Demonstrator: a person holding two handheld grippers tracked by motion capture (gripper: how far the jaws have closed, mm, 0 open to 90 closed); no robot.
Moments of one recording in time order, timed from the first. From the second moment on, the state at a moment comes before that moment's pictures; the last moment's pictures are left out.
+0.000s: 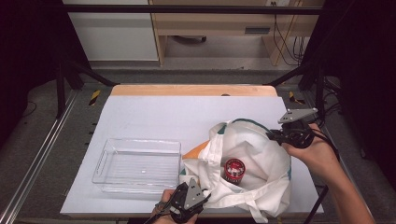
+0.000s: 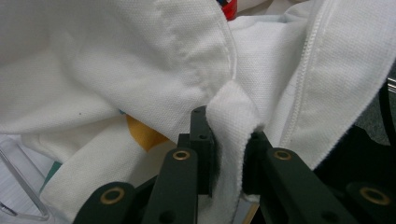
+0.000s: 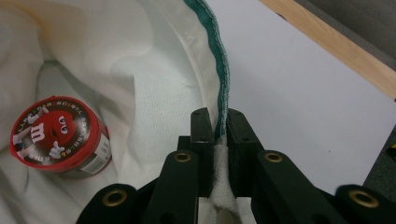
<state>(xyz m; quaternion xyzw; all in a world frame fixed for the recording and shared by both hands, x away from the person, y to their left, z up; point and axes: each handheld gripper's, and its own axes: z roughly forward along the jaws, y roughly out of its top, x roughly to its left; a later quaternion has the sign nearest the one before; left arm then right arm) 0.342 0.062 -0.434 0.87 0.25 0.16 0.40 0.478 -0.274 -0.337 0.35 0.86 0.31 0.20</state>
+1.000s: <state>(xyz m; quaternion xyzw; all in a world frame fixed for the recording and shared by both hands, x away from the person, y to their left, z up) 0.364 0.005 -0.386 0.89 0.09 0.17 0.42 0.470 -0.274 -0.341 0.35 0.86 0.33 0.19</state>
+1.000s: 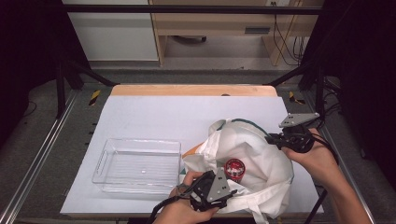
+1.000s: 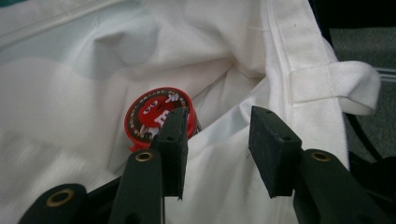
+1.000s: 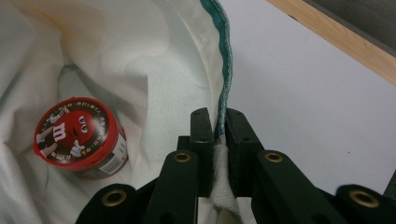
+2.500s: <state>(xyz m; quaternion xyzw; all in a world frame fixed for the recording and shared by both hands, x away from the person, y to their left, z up) 0.374 0.010 -0.427 0.91 0.08 0.12 0.38 0.478 -0.276 -0.349 0.35 0.86 0.32 0.18</state>
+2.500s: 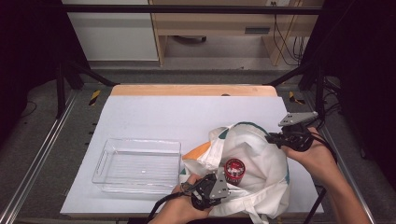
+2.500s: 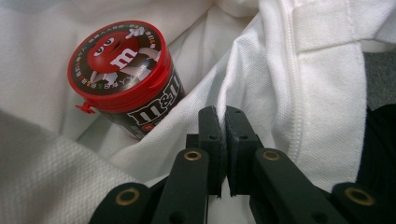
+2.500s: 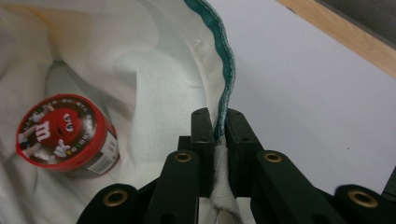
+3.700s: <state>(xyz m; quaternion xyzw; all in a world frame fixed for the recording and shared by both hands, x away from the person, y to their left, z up) 0.360 0.014 -0.438 0.91 0.09 0.13 0.39 0.512 -0.285 -0.384 0.40 0.84 0.29 0.22</state>
